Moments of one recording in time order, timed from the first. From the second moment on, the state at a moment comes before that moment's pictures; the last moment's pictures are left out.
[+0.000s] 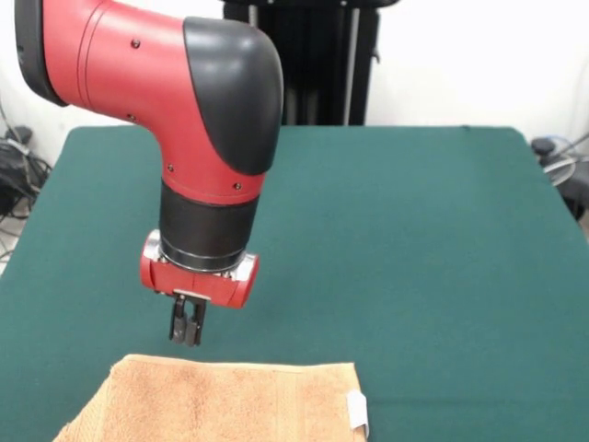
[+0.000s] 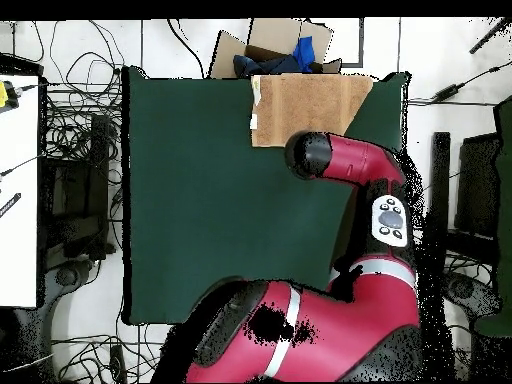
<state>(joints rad) -0.32 -0.28 -0.06 1.15 -0.14 0.51 1.66</state>
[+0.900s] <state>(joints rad) -0.32 -0.21 -0.08 1.15 -0.14 0.38 1.66</state>
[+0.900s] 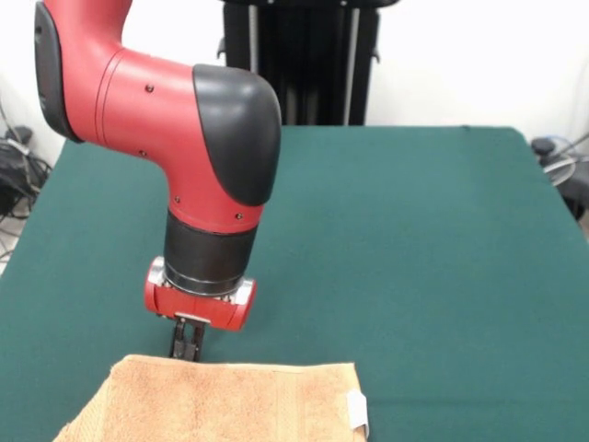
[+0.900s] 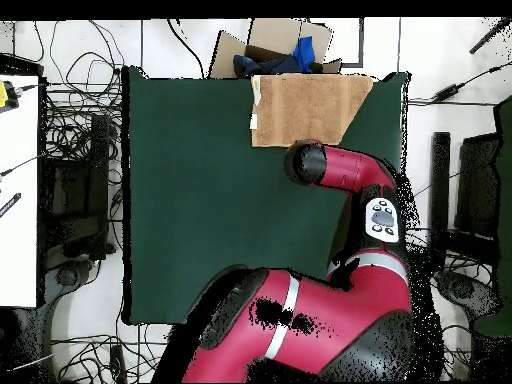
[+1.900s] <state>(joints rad) -0.32 -0.21 -0.08 1.15 -0.14 0.38 1.66</state>
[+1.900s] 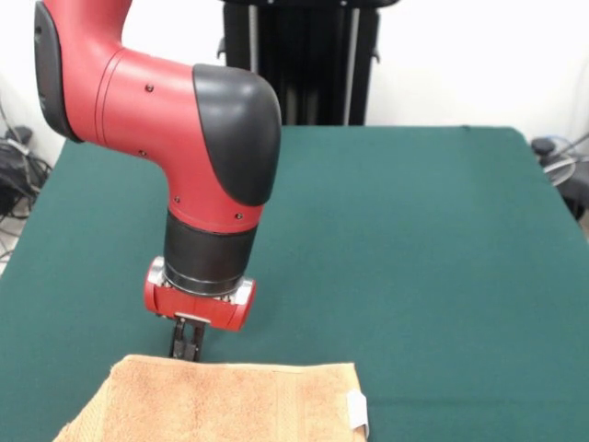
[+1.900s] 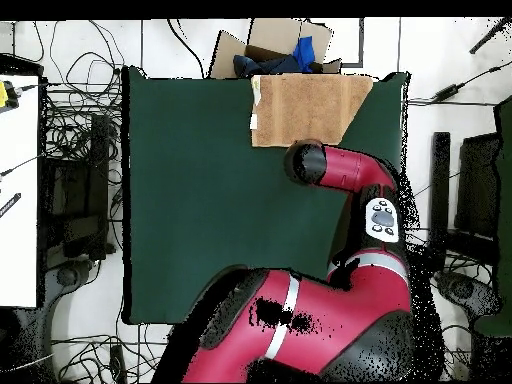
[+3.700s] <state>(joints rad) -0.32 -0.27 -0.08 1.15 -0.14 0.38 1.66</state>
